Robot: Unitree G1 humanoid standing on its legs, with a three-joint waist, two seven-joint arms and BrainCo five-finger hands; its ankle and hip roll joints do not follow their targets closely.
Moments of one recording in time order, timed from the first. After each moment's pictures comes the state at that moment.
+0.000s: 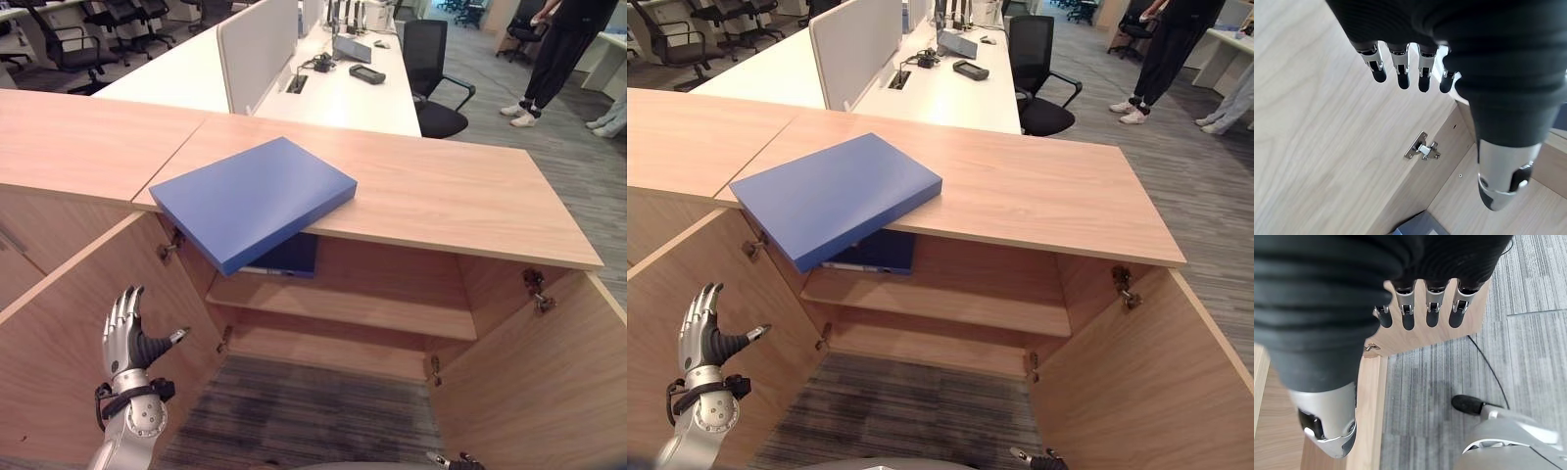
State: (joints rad) left arm 0.23 0.48 0.05 0.23 0.46 -0.09 0.62; right arm 0.07 -0.23 0.08 1.22 0.26 -0.06 -0.14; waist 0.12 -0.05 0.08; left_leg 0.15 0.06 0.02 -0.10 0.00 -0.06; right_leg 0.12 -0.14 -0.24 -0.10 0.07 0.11
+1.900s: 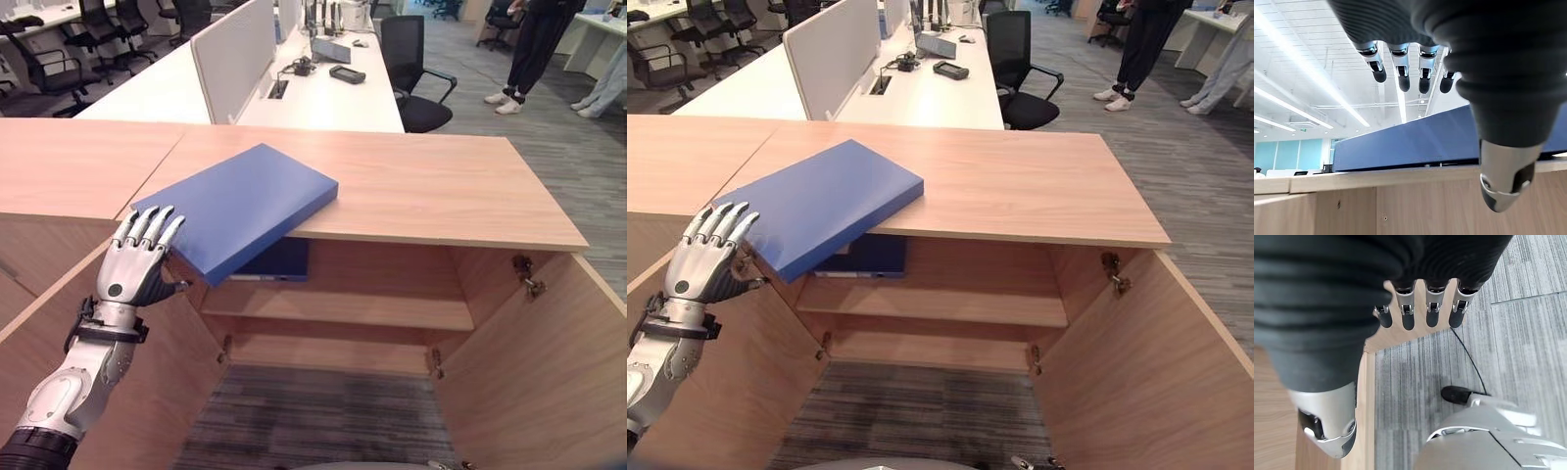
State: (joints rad) left arm 0.07 0.87 -0.05 0.05 0.81 -0.11 0.57; right arm 0.10 -0.23 0.09 1.23 0.26 -0.06 -0.12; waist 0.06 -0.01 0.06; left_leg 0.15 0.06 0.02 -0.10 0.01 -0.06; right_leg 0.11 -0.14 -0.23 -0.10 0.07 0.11
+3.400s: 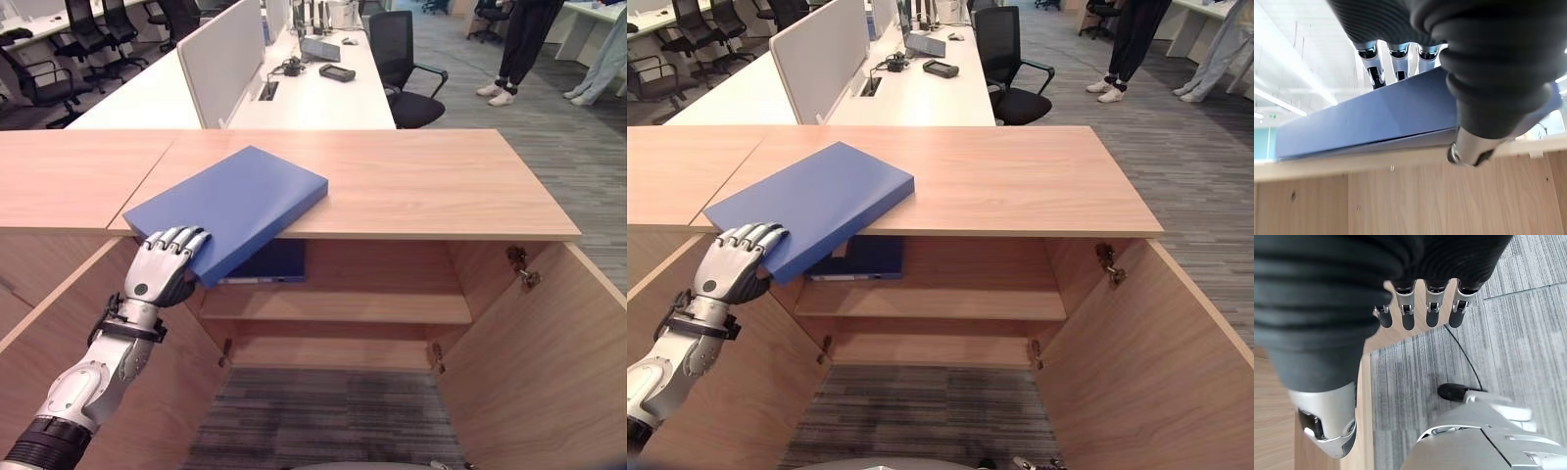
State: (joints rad) left arm -0.01 0.87 -0.16 0.07 0.81 -0.13 0.54; right arm 0.11 -0.24 0.08 1.23 0.26 -0.06 -0.12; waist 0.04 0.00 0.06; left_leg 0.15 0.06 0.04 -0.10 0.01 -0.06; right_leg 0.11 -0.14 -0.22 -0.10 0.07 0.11
